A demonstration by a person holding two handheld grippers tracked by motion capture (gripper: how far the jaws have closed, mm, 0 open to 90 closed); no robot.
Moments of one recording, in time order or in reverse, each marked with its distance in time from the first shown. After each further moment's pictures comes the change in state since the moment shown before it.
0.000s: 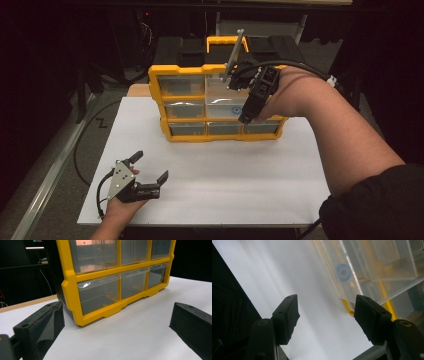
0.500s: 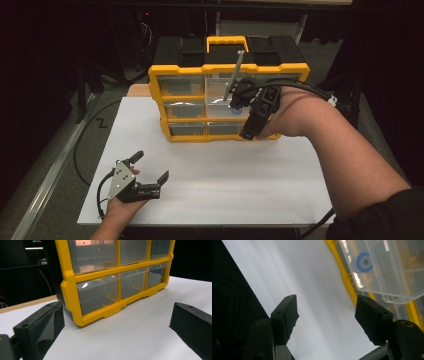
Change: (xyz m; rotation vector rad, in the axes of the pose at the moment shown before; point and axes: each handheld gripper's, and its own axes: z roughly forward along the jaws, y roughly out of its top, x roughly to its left) left arm -0.001 0.000 0.000 -0.005 -0.001 0.000; right arm 0.023 -0.014 0.015 0.012 0.009 -0.017
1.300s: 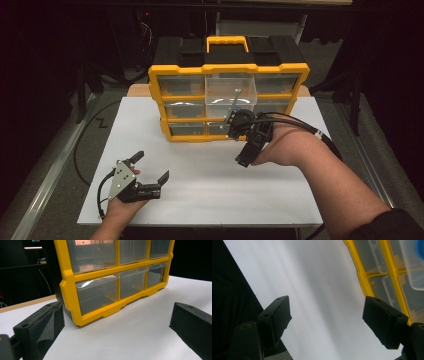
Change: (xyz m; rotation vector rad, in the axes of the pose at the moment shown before) left arm 0.000 0.000 0.001 0.008 -0.006 0.003; right arm 0.027 -0.015 0.057 -0.020 0.015 -0.010
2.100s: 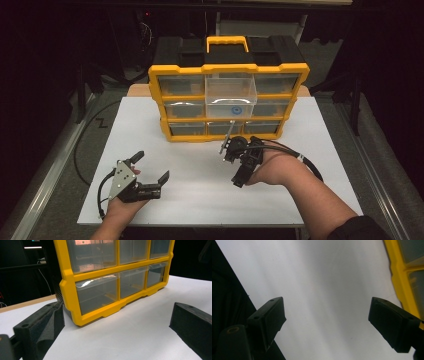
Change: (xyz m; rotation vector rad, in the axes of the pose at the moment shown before) left arm 0.000 0.000 0.001 0.000 0.003 0.001; right arm 0.017 -0.013 0.084 0.033 0.070 0.003
